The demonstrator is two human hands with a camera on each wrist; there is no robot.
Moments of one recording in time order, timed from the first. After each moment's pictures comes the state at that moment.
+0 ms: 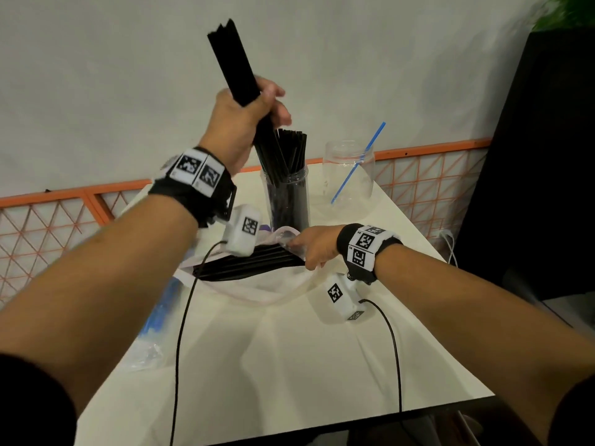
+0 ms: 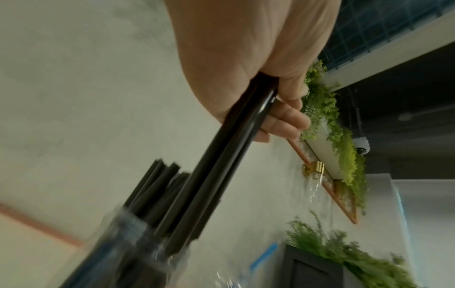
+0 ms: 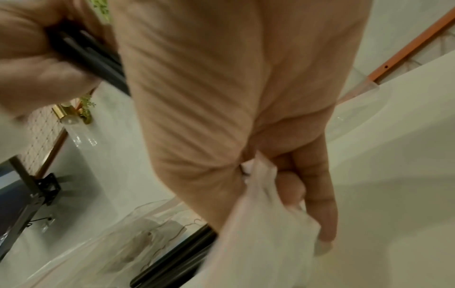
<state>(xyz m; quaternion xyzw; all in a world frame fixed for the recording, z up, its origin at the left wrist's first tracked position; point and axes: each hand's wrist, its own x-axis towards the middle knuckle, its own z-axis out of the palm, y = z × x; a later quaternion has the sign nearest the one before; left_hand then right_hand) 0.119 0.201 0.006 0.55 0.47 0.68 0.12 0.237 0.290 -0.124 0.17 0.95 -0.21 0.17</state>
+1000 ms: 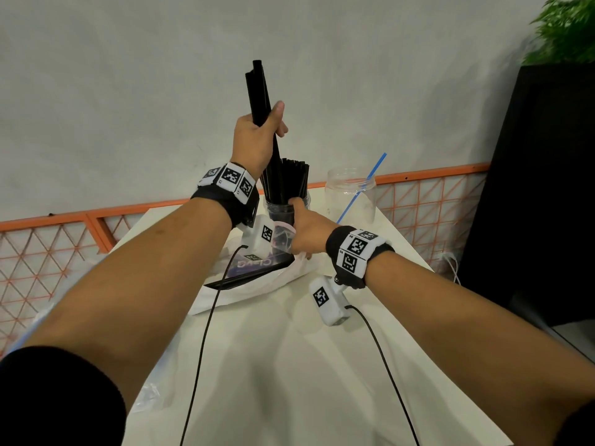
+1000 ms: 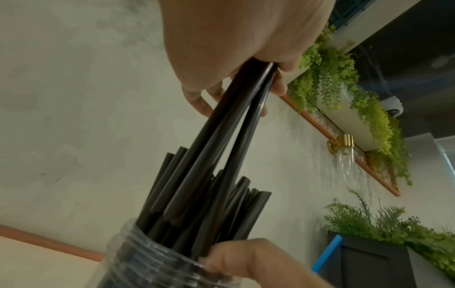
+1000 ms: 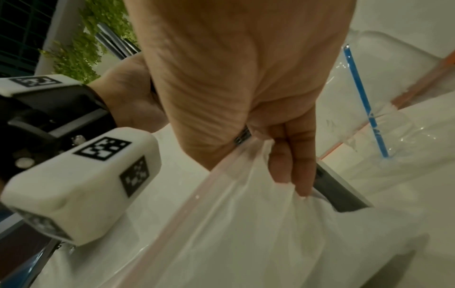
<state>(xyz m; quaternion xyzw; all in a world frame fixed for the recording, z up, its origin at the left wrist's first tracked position) 0.081 0.262 0.015 0.45 0.61 0.65 -0.03 0.208 0.295 -0.082 0.24 0.92 -0.30 -0.08</state>
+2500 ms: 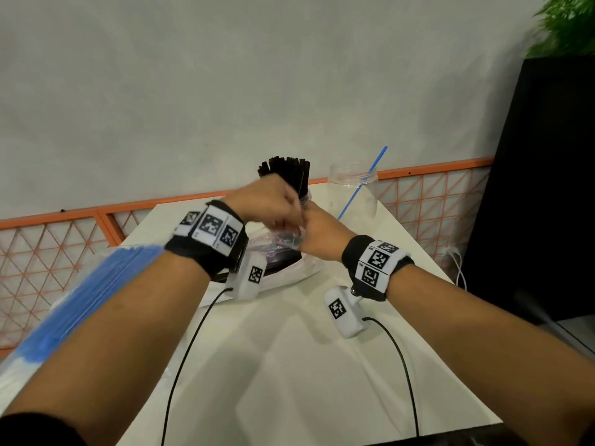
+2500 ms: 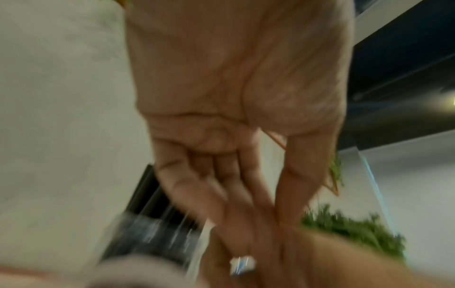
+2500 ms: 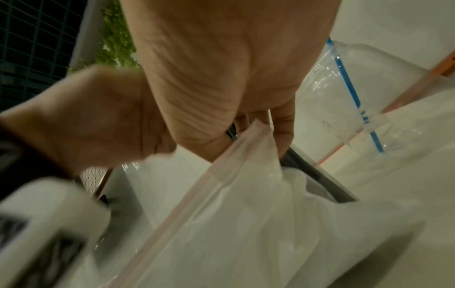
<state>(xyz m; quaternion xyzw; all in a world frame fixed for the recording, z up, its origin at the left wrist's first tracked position) 0.131 0.189 -0.021 0.56 0.77 0.24 0.16 0.233 0.287 -0.099 0.14 0.94 -0.24 -0.19</state>
